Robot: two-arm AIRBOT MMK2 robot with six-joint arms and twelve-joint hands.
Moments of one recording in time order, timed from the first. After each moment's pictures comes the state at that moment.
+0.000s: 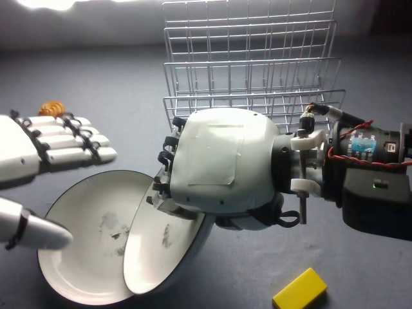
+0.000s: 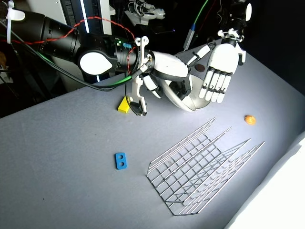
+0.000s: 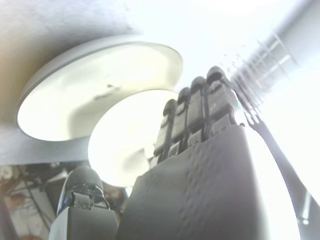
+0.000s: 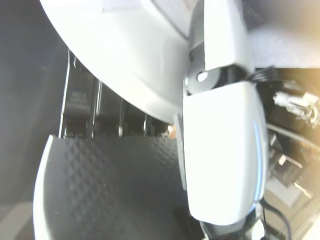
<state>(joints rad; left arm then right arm) 0.88 -0.63 1.23 0.72 -0.77 0.28 -0.34 -1.22 0.87 -0.18 0.29 -1.29</state>
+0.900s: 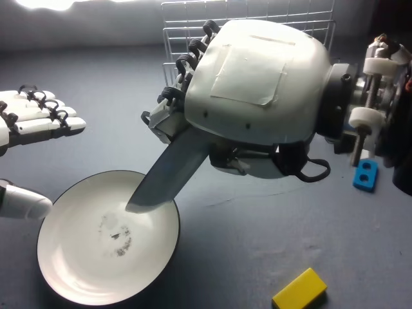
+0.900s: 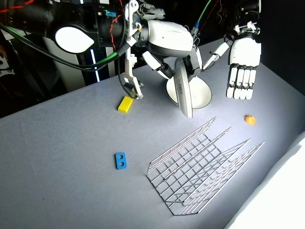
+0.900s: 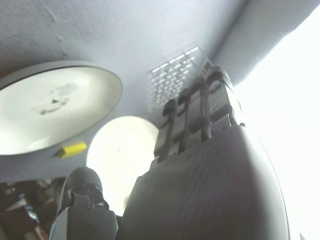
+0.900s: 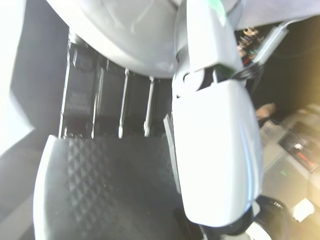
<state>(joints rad) 0.89 -0.59 1.28 0.61 -0.78 0.31 -0.23 -1.06 0.73 -0.01 0.38 -1.33</state>
